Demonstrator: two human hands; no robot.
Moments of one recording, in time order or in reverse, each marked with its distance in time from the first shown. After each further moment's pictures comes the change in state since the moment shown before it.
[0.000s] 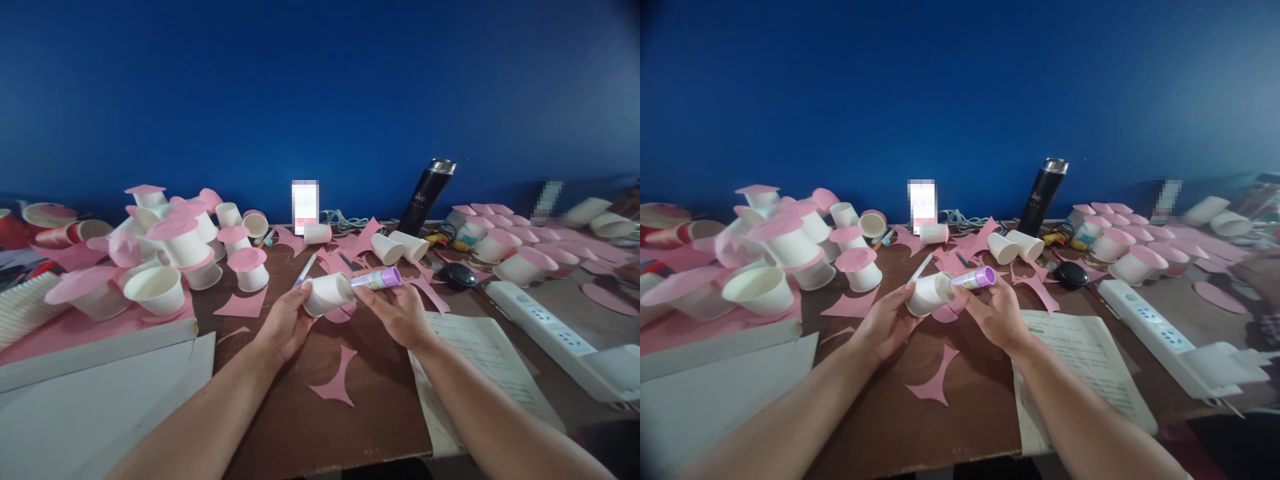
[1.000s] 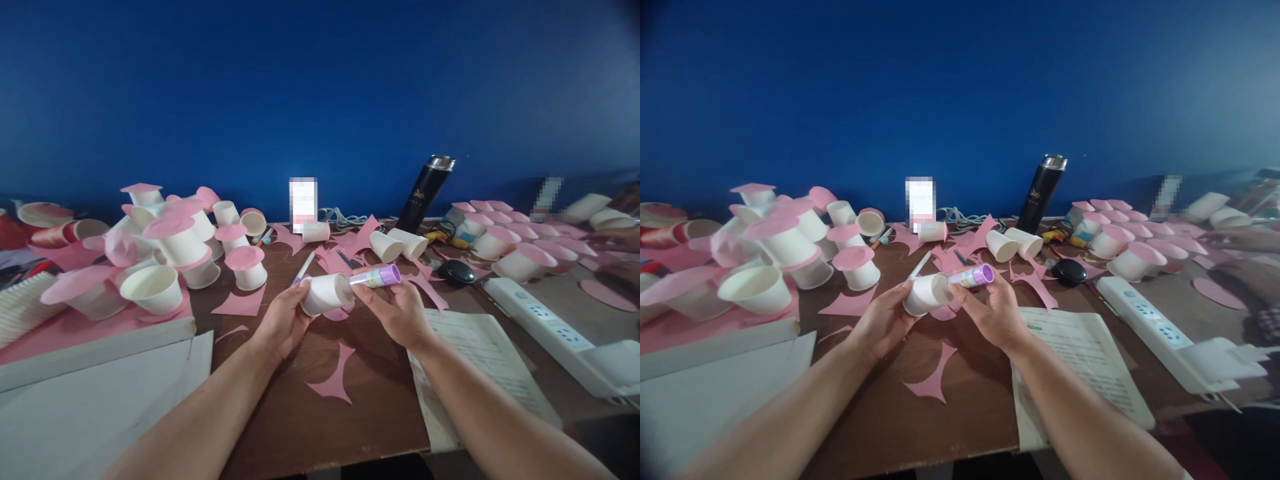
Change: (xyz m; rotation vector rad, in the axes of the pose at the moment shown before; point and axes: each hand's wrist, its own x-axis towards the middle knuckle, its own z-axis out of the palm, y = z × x) left_hand 0.000 0.000 -0.001 -0.002 0.022 0.012; right_hand -0.001 -0.003 -0.002 -0.129 0.029 -0.068
